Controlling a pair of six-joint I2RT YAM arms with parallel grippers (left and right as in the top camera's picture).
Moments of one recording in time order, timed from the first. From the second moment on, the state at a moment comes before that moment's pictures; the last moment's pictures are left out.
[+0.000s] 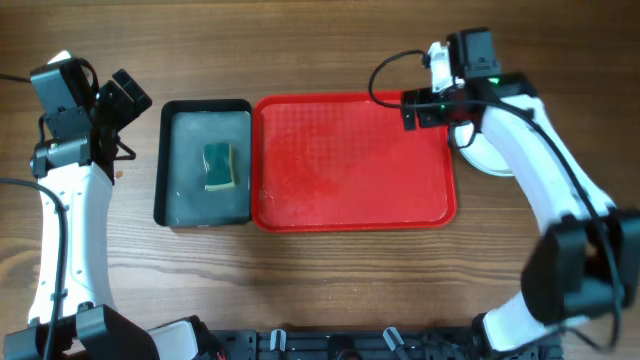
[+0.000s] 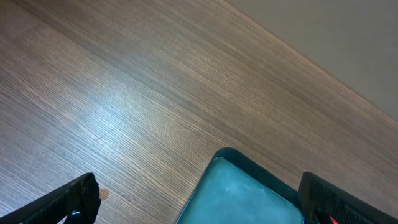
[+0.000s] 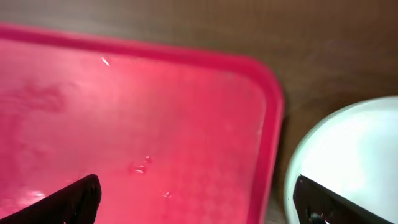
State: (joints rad) left arm 0.28 1.45 1.18 -0.47 -0.07 -0.36; right arm 0.16 1.72 1.39 -0.74 -0.08 -0.01
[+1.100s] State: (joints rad) left arm 0.28 1.45 1.18 -0.47 -0.07 -0.36; right arm 0.03 0.15 0.39 0.07 -0.14 -0.01
